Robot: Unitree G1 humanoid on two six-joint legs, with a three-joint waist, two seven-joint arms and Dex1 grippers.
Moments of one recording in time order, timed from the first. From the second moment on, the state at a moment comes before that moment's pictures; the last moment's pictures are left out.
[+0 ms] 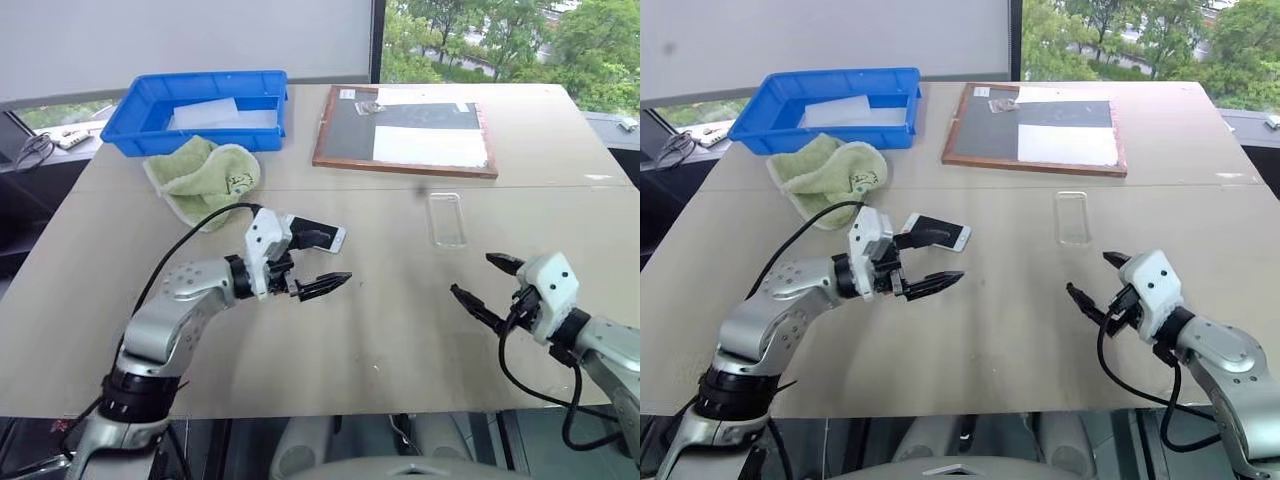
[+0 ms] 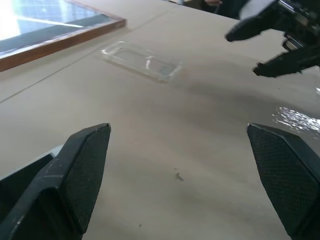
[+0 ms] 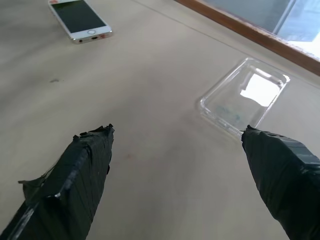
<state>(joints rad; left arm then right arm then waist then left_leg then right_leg) -0.30 0.61 -0.06 -0.24 -0.51 0.47 -0.96 0.13 -0.60 -0.16 -0.66 0.36 0.58 0.55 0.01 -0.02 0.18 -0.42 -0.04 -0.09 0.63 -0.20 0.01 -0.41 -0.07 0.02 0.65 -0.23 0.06</state>
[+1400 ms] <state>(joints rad) -0.21 0.61 0.03 -0.32 -0.53 0.41 -0.97 -0.33 -0.63 0.22 -0.41 0.36 0.72 0.81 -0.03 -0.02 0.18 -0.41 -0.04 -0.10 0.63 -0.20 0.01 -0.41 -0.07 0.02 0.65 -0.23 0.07</state>
